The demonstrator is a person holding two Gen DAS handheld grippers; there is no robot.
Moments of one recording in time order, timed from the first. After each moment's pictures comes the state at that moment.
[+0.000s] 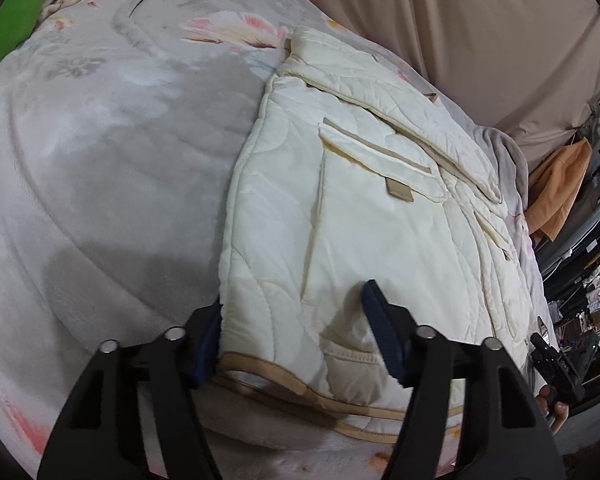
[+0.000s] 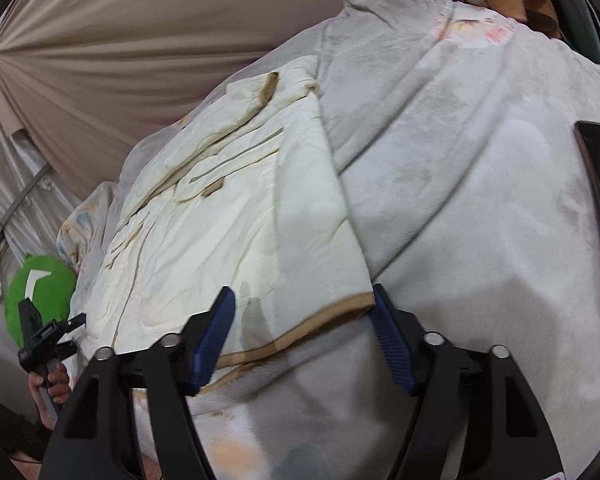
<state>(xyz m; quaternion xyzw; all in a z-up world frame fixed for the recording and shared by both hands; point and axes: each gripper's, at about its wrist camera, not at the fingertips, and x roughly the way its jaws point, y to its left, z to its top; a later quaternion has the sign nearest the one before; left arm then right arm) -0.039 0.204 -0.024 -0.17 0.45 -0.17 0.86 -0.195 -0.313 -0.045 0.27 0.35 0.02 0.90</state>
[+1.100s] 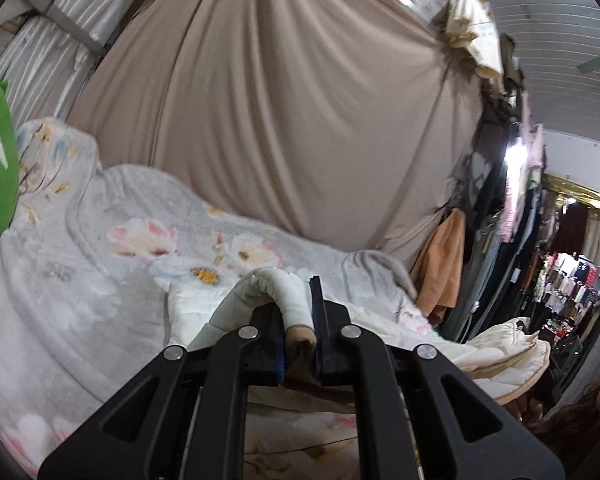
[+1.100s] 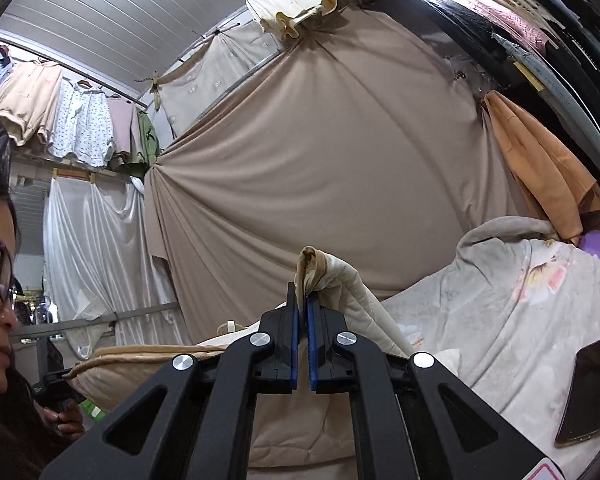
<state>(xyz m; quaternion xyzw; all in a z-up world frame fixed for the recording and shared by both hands) -0.169 0.231 0.142 -0.19 0.15 -0.28 0.93 -0.342 -0.314 0.103 0.24 -0.08 0.09 0.96</state>
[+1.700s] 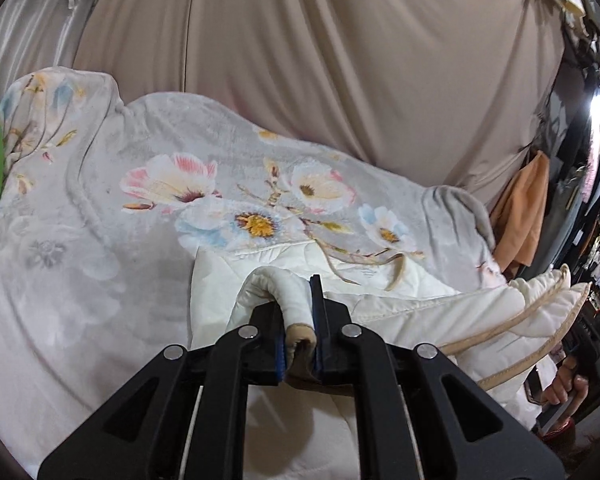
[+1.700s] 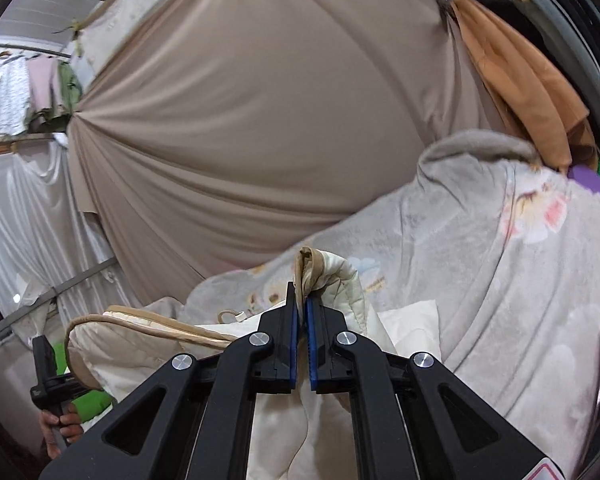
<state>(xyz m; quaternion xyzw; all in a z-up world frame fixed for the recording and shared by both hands) -0.008 0.172 0.102 -0.12 0.30 -0.21 0.92 -0.175 -0.338 0.090 0.27 0.10 0.04 0.96</state>
